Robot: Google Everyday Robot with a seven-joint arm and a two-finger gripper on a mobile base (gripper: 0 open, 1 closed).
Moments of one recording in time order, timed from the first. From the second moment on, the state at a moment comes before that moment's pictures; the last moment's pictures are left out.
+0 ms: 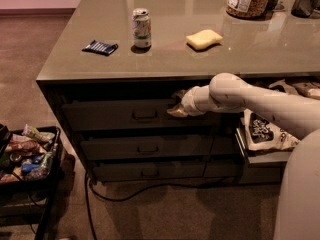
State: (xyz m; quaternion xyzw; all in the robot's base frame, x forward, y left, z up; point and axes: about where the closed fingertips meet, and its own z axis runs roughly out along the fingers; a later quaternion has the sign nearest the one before) arm 0.717 -0.066 0.653 -0.59 0.69 0.07 0.41
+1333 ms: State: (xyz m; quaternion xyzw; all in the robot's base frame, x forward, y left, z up) arm 0.690 -0.063 0.654 -0.60 0.69 0.09 0.40
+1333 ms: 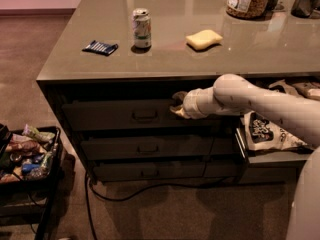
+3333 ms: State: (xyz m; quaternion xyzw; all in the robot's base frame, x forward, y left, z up) arm 0.693 -0.064 0.663 -0.60 0.69 0.09 0.40
